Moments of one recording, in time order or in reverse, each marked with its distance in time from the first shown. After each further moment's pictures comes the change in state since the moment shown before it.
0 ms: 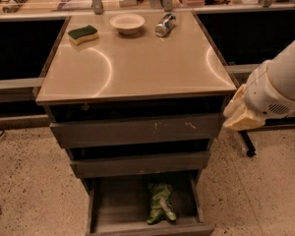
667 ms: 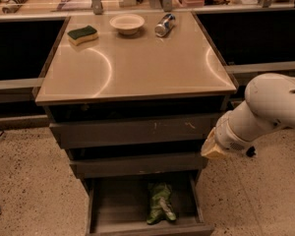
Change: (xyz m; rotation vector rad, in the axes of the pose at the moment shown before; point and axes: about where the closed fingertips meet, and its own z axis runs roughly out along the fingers) arm 0.021 0.029 0.155 -0.136 -0.045 0.048
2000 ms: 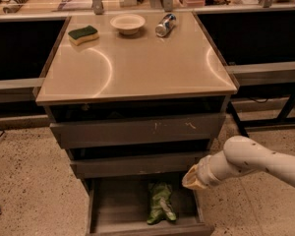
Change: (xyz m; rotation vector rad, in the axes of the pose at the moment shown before) arm 0.046 0.020 0.208 -0.100 -0.220 -0.047
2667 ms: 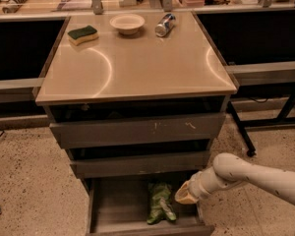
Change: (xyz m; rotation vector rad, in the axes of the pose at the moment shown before) arm 0.041 0.016 0.107 -0.130 -0.076 0.070
